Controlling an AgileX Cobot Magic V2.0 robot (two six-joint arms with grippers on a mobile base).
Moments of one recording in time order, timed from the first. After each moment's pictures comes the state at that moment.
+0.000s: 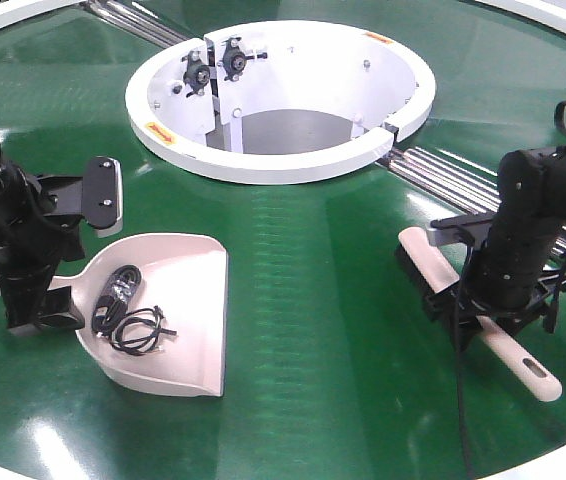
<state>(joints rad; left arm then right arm) -0.22 1.61 -1.31 -0.11 1.17 1.21 0.12 1.88 -1.28 -0.04 1.09 -0.08</state>
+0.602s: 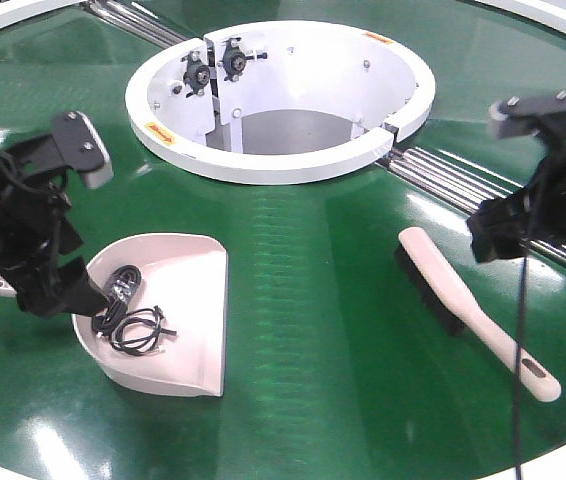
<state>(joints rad) -0.22 1.47 -1.31 -0.25 1.21 0.90 0.12 1.42 -1.27 0.00 1.06 -0.08</state>
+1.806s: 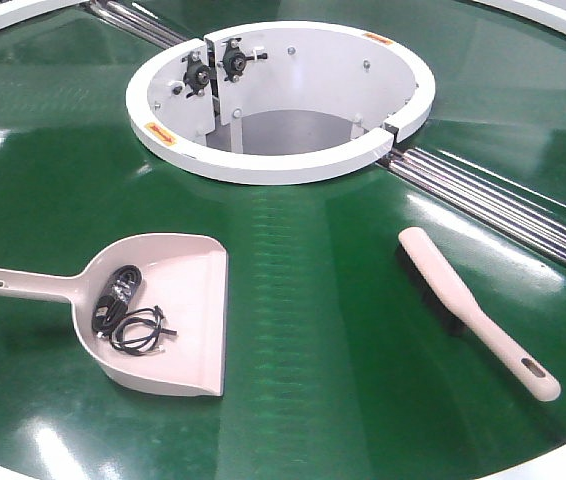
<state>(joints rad) -0.22 0.08 -0.22 -0.48 0.16 0.60 0.12 0.16 -0.26 0.24 0.16 -0.25</state>
